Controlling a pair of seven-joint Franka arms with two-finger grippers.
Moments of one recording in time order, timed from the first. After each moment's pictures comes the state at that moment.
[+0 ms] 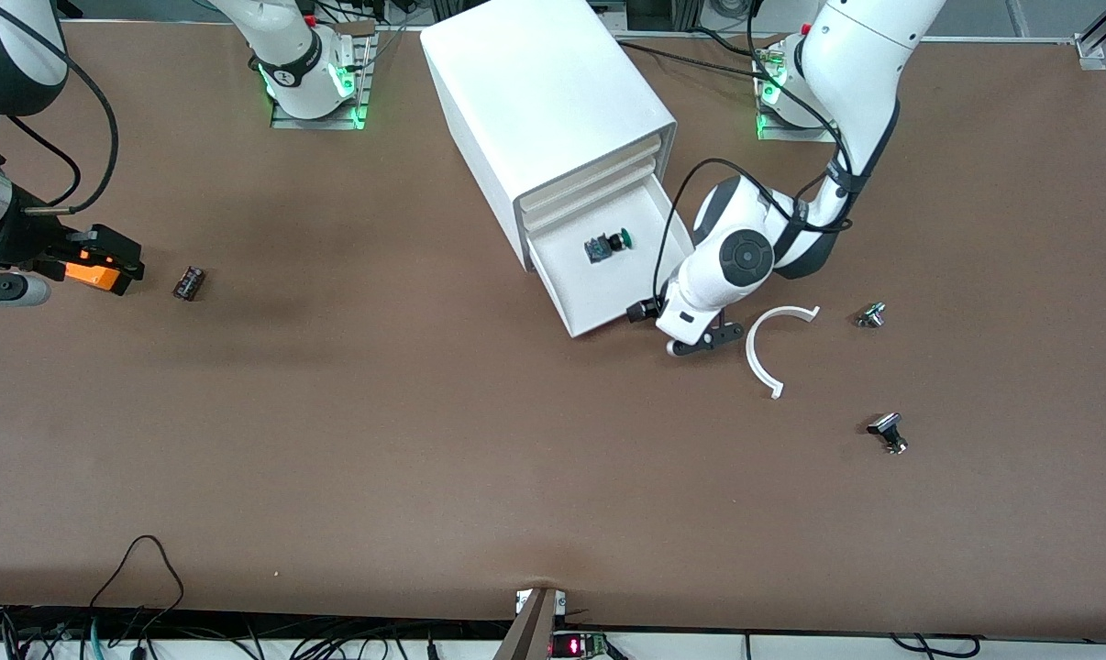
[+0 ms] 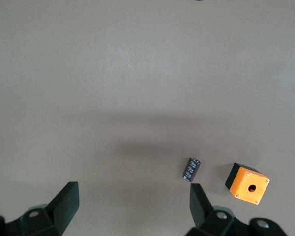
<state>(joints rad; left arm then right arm) -0.34 0.51 -0.22 -2.00 -0.22 2.41 -0.70 -0.03 0.10 0.03 -1.62 -0.05 1.71 -0.04</state>
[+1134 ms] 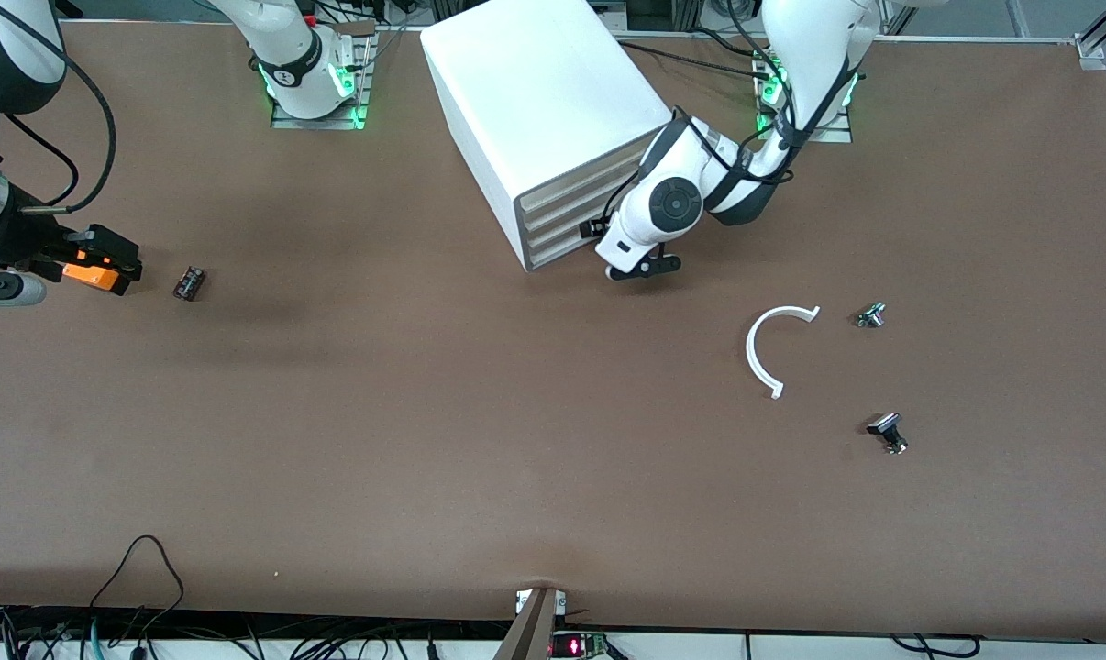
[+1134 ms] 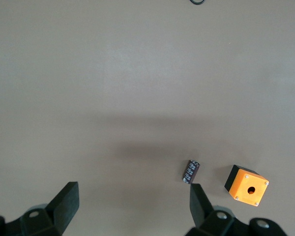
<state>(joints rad) -0.37 0.44 -0.34 -2.08 -0.33 2.32 -0.71 -0.03 0.10 0.02 -1.62 -0.05 1.72 -0.04</state>
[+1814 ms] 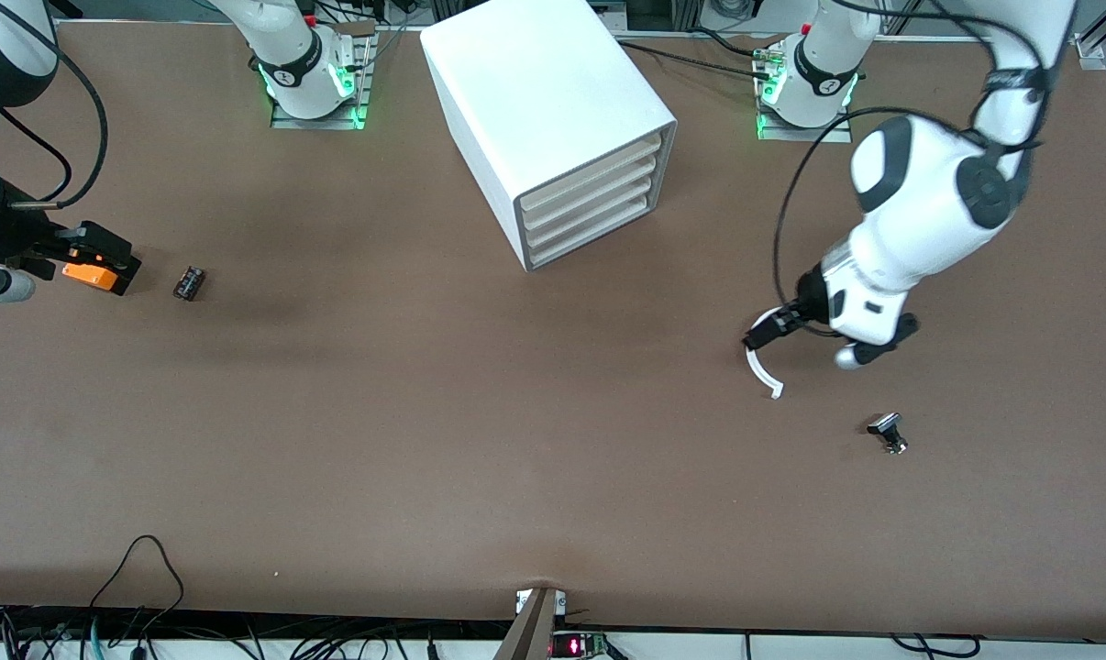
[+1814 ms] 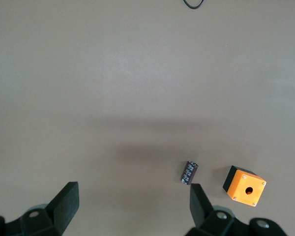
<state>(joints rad) 0.08 0.15 -0.30 -1.94 -0.19 2.21 -0.59 -0.03 0.09 0.02 -1.61 -0.05 1.72 -0.04</state>
